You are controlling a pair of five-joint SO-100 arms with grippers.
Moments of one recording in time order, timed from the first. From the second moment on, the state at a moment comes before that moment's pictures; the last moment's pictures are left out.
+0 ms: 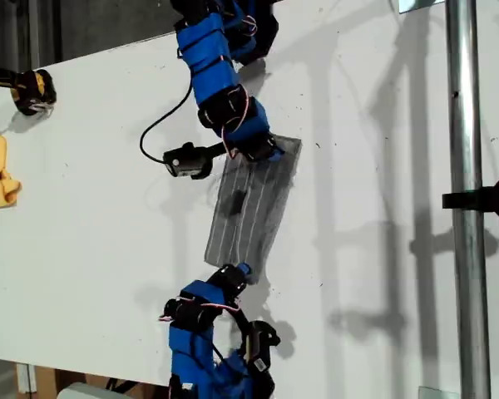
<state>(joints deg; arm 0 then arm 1) -0.5 88.9 77.8 90.4 -51.8 -17.7 87.9 78.9 87.7 80.9</state>
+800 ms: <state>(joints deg) -25.0 75.2 70.7 84.1 -30.7 15.3 105.4 103.8 82.0 57.4</state>
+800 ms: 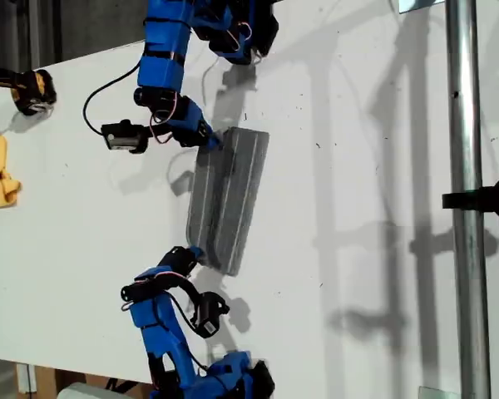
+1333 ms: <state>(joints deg) -18.4 74.3 72.8 85.6 -34.8 2.1 106.9 109.5 79.8 67.3</state>
